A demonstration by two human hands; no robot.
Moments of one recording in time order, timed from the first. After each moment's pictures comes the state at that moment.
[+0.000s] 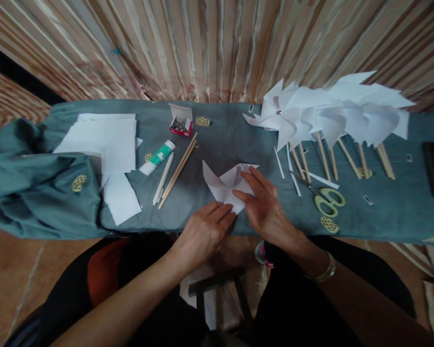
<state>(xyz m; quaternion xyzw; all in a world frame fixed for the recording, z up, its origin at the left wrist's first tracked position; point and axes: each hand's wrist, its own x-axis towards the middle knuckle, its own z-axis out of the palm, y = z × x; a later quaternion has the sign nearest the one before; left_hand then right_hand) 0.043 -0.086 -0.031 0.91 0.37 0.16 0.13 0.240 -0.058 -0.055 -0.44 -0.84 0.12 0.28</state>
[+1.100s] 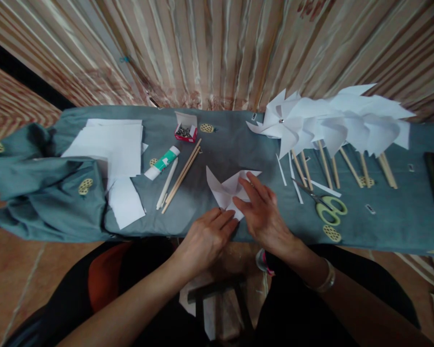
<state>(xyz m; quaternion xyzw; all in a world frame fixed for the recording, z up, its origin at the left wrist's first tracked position) 0.044 -0.085 -0.027 0.90 0.37 0.16 0.14 0.229 -0.057 -0.053 -0.43 -0.86 0.11 0.26</state>
